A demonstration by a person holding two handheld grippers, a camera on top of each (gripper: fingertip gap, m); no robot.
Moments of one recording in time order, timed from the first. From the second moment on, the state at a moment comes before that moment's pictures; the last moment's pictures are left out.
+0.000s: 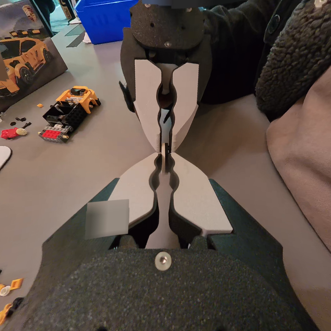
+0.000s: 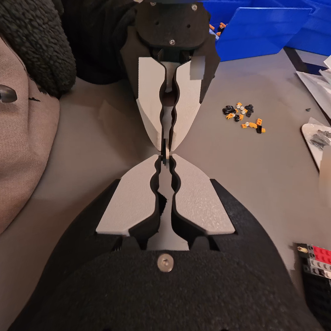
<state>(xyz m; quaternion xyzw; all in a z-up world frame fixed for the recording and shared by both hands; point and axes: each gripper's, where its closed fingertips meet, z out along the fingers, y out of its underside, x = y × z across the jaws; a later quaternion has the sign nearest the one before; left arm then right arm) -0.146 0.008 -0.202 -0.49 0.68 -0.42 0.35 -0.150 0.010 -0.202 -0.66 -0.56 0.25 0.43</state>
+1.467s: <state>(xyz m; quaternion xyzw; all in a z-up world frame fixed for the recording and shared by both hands) -0.148 0.033 -0.177 -0.50 0.60 -0.47 0.41 -0.147 0.025 -0.182 -0.70 -0.41 0.41 0.42</state>
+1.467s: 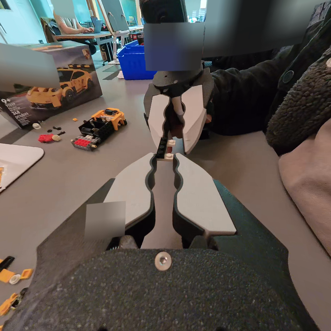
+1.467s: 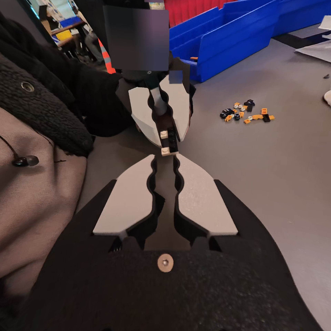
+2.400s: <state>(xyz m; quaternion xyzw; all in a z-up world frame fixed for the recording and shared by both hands) -0.147 0.031 -0.186 -0.52 0.58 -0.51 0.35 -0.145 0.032 -0.180 -0.69 -0.42 0.35 0.47</state>
